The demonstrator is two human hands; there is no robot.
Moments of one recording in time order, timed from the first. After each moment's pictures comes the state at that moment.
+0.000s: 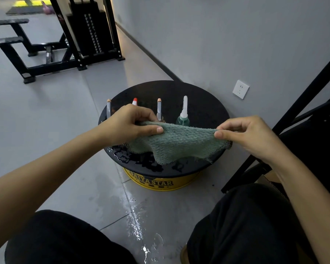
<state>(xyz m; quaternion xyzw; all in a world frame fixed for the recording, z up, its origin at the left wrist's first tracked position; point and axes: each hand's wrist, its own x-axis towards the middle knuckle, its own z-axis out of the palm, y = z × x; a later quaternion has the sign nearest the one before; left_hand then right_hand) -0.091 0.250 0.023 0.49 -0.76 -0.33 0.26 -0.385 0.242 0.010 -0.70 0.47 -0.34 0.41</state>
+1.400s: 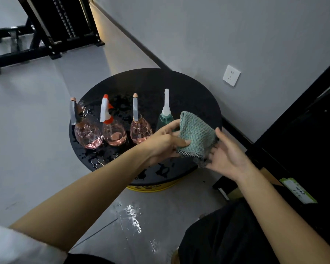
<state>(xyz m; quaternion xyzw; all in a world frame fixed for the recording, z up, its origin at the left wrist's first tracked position) -0.213 0.164 -0.090 0.39 -0.41 -0.76 0.33 -0.412 0.173 -0.116 -0.19 0.46 -0.39 0.78</state>
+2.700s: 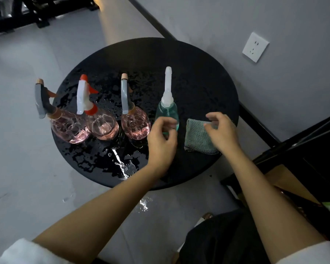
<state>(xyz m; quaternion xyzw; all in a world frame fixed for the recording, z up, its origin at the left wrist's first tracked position) -0.234 0.119 -0.198 0.61 -0.49 -0.33 0.53 -0.395 0.069 -0.204 -0.60 0.69 -0.28 0.29</state>
